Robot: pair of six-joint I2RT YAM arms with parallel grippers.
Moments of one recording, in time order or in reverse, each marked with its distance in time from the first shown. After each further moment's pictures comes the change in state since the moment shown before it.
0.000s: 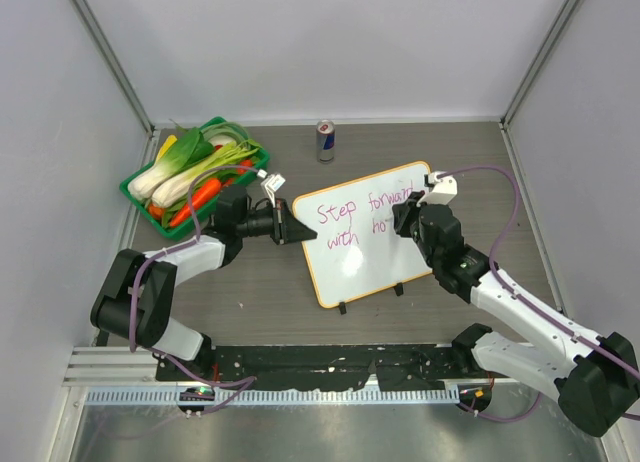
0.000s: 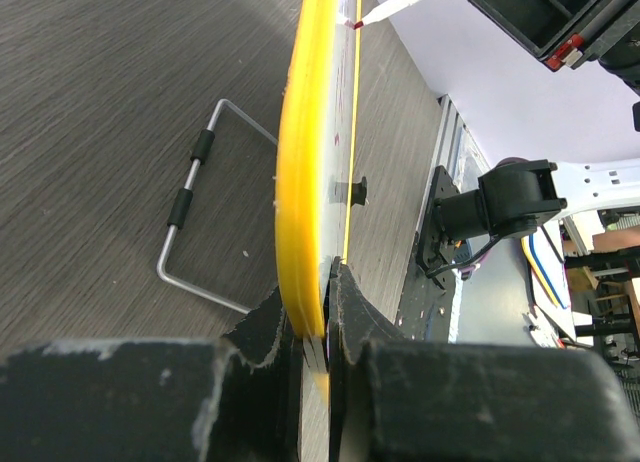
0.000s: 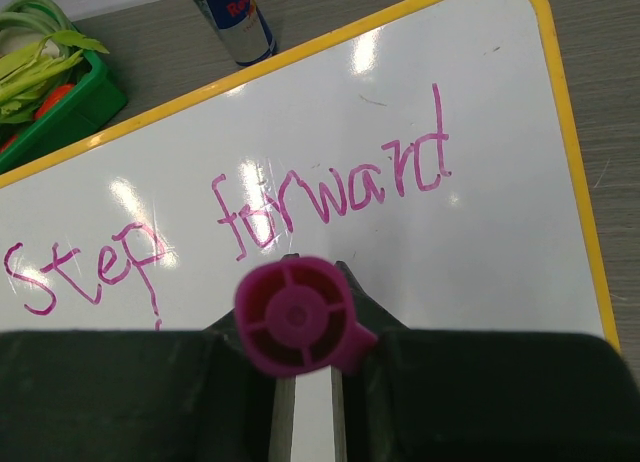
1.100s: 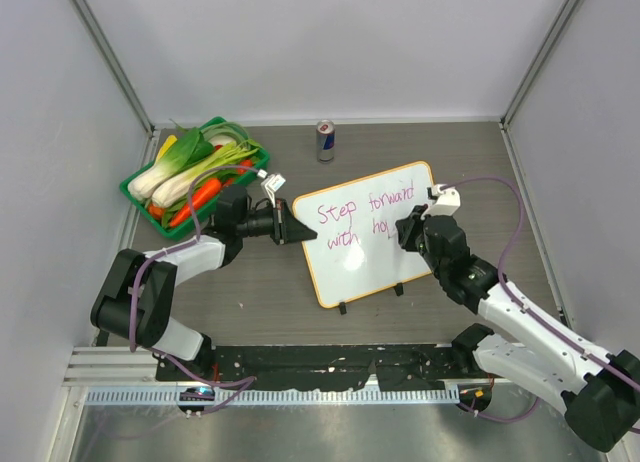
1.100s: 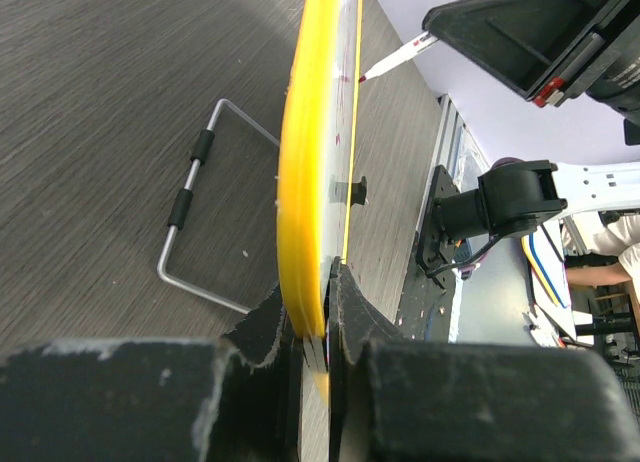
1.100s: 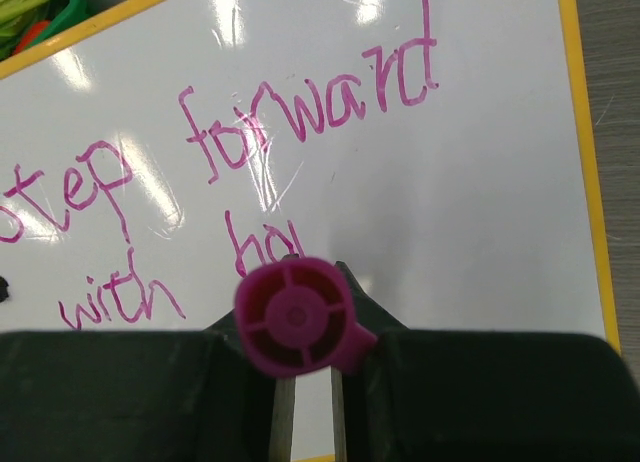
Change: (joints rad) left arm -0.001 0.001 0.000 0.000 0.000 0.001; right arm 0.000 -0.106 -0.069 -0.122 -0.046 0.026
